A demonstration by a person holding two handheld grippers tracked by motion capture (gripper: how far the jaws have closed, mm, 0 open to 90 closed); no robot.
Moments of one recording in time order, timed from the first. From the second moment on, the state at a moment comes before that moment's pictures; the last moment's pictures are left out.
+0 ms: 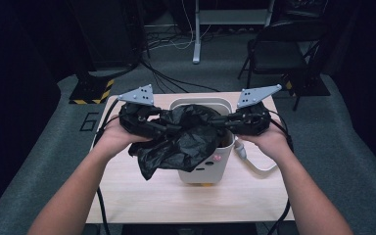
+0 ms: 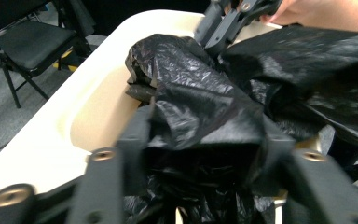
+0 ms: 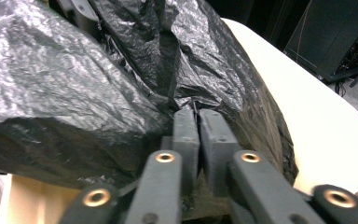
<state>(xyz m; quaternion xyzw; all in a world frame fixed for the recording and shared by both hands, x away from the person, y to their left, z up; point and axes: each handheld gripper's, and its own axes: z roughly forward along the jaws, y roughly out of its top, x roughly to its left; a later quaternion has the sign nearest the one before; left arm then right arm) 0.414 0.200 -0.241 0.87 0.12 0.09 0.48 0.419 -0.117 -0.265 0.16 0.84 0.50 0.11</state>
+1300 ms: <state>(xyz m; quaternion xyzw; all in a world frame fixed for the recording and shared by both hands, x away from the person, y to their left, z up) 0.398 0.223 -0.246 0.86 0.13 0.10 0.48 0.371 -0.089 -0.257 0.03 0.85 0.52 0.05</state>
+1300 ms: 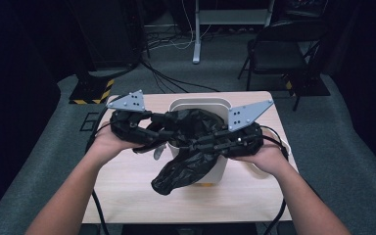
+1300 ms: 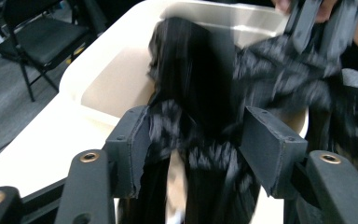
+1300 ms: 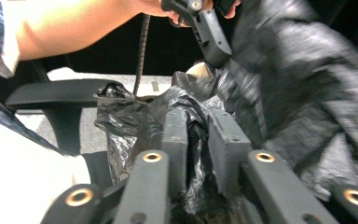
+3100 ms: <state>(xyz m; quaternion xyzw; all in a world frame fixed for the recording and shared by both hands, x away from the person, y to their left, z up) 0.438 0.260 -0.270 0.86 0.19 0.11 0.46 0.423 -0.204 -0.292 0.24 0.77 0.59 0.11</state>
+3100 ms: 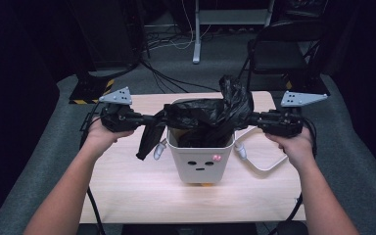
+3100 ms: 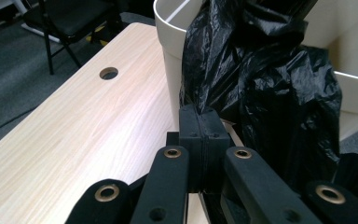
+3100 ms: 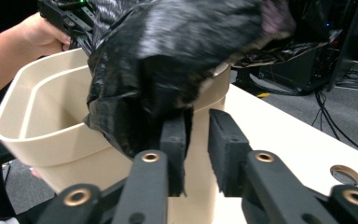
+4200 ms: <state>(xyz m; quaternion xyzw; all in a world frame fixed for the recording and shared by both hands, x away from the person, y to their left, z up) 0.425 0.256 -0.256 0.86 0.16 0.12 0.46 0.389 -0.177 -0.229 0.20 0.78 0.57 0.15</state>
